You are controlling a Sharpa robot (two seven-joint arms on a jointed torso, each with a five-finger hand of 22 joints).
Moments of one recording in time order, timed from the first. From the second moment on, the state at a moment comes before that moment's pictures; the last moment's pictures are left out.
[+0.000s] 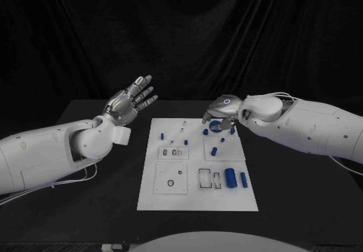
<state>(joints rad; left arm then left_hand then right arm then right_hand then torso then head) 1.27 -0.90 -0.21 1.46 0.24 0.10 0.59 1.27 0.26 -0.20 0.27 0.57 0.27 0.06 0.07 0.04 0.01 0.01 0.13 0.02 0.01 0.10 0.02 0.01 0.16 0.02 0.20 0.01 0.01 1.32 -0.55 -0.21 1.11 -1.88 -0.21 0.22 1.29 -0.11 0.37 -0.02 0.18 0.86 0.03 0.11 0.07 0.94 0.05 0.19 0.06 1.46 -0.06 1.21 0.99 0.14 1.36 0.05 1.13 1.04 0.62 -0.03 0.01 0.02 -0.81</state>
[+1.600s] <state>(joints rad) 1.27 -0.90 -0.21 1.44 0.24 0.14 0.57 1.27 0.26 -0.19 0.28 0.57 0.29 0.08 0.08 0.04 0.01 0.03 0.15 0.02 0.01 0.10 0.02 0.01 0.16 0.02 0.21 0.01 0.01 1.24 -0.44 -0.21 0.94 -1.88 -0.25 0.24 1.33 -0.10 0.44 -0.01 0.22 0.90 0.04 0.10 0.08 0.97 0.06 0.13 0.06 1.47 -0.06 1.20 0.95 0.12 1.34 0.06 1.13 1.06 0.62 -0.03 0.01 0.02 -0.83</state>
